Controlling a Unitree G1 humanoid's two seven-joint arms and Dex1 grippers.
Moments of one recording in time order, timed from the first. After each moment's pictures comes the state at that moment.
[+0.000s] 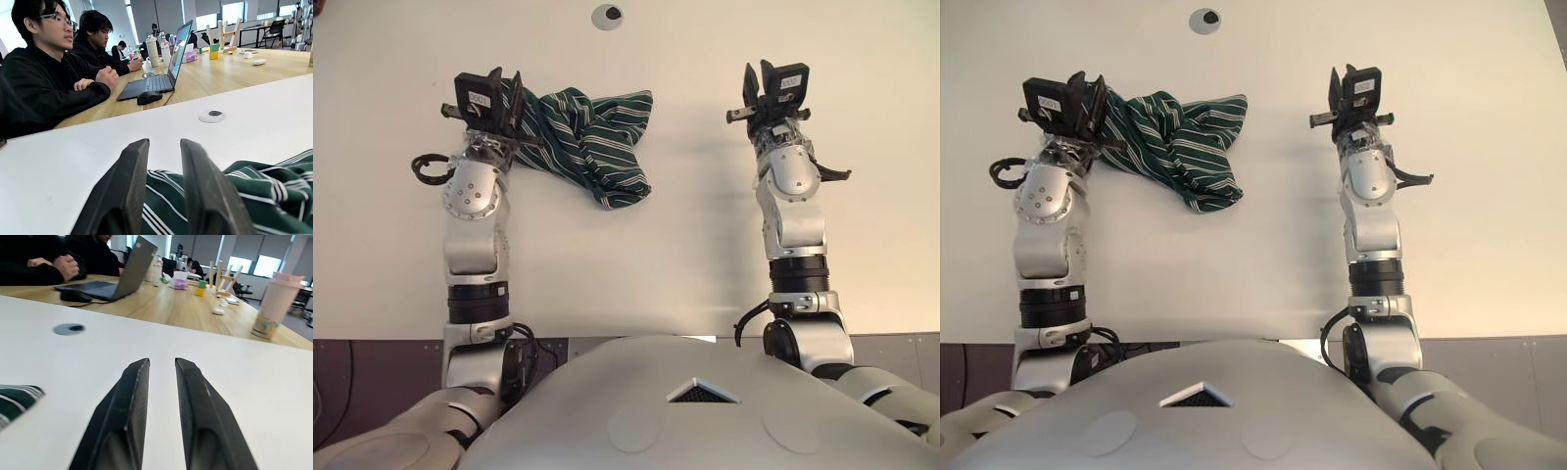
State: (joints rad) left arm -0.08 0.31 0.08 -0.07 -0.03 0.17 -0.22; right arm -0.22 -0.09 0.05 0.12 -0.05 0.05 0.13
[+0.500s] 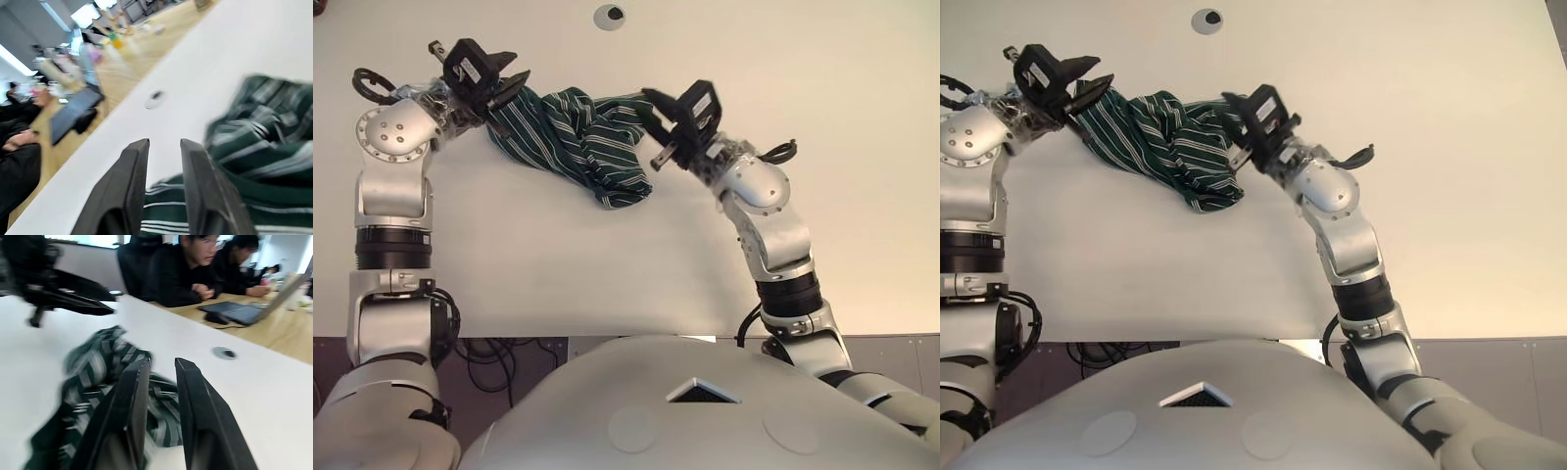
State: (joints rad) left arm -0.39 0.67 -0.06 0.33 0.00 -0.07 -0.82; right arm -0.17 -0.13 0.34 -0.20 0.08 0.36 0.51
